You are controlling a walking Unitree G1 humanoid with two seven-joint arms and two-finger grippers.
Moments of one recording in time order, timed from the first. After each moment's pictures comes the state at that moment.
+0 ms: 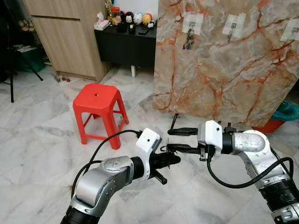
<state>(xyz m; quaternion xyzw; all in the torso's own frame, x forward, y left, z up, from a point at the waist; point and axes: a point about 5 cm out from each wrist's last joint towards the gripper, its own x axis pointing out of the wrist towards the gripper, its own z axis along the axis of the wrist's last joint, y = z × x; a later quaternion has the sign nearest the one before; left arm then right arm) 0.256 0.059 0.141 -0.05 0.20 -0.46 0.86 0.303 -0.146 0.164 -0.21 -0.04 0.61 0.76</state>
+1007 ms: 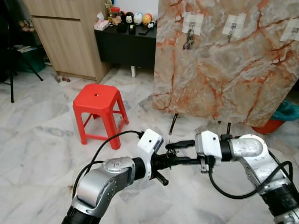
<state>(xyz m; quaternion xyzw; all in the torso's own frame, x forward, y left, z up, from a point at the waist) 0.257 0.060 0.142 -0.05 0.20 -0.46 0.86 0.303 -0.139 0.158 -0.27 -0.04 0.62 0.74</state>
